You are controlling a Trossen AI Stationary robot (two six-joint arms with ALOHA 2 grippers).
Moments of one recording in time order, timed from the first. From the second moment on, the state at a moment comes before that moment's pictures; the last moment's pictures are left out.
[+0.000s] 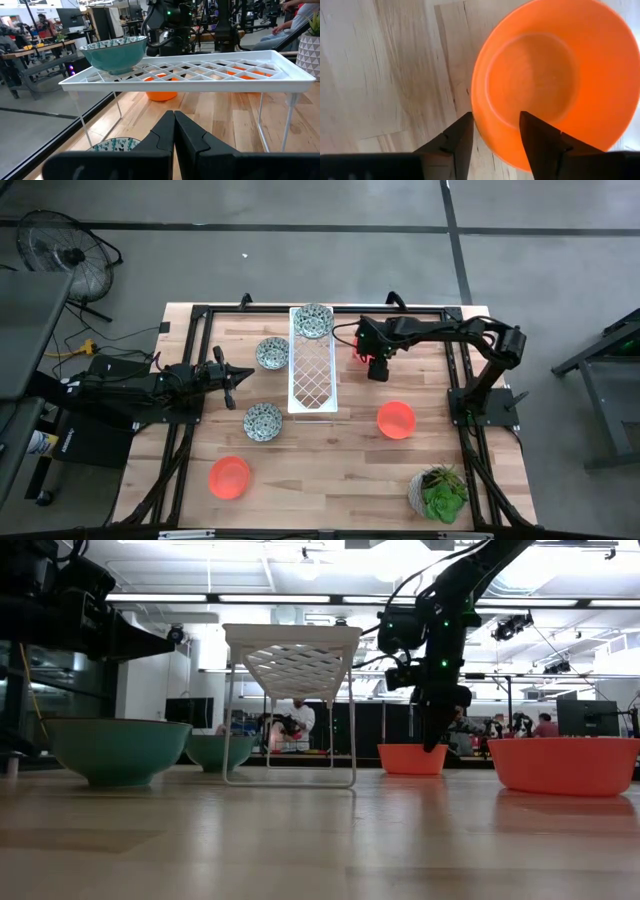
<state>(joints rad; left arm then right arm) -0.01 0.10 0.01 0.05 -0.35 0.11 -0.44 1.70 1.06 -0.68 0.06 -0.27</state>
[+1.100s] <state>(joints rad) -0.01 0.10 0.01 0.05 -0.35 0.11 -0.44 1.70 1.06 -0.70 0.05 -0.30</state>
